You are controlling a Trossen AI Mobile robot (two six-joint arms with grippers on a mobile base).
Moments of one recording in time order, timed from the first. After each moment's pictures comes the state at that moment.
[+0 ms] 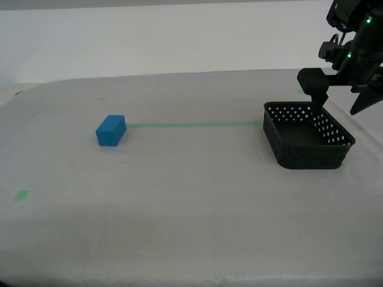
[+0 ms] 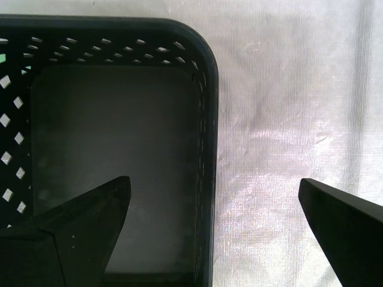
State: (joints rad) arm 0 0.15 1.78 1.00 -0.47 0.03 0.14; arm 1 0.00 1.05 0.52 0.61 -0.01 0.00
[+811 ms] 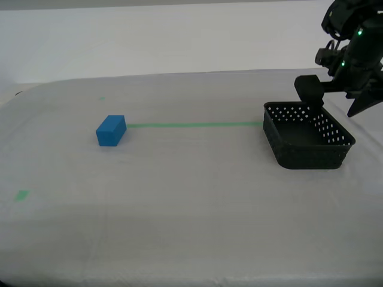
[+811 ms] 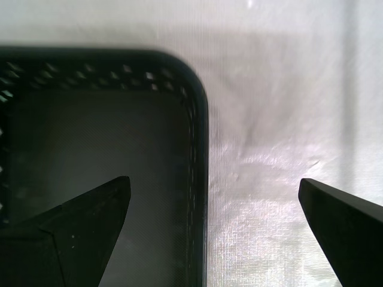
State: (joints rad) arm 0 0.15 1.83 0.98 -0.38 0.08 0.14; arm 1 0.00 1.05 0.52 0.61 -0.01 0.00
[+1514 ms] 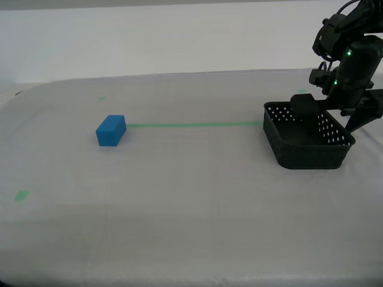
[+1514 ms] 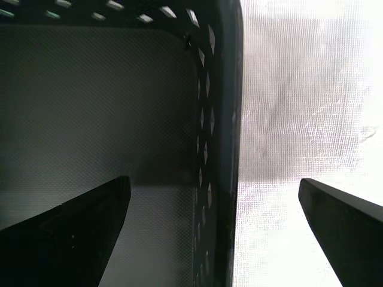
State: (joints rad) arm 0 0.16 1.94 0.99 -0.38 0.08 0.16; arm 1 0.00 1.05 0.52 0.61 -0.01 0.00
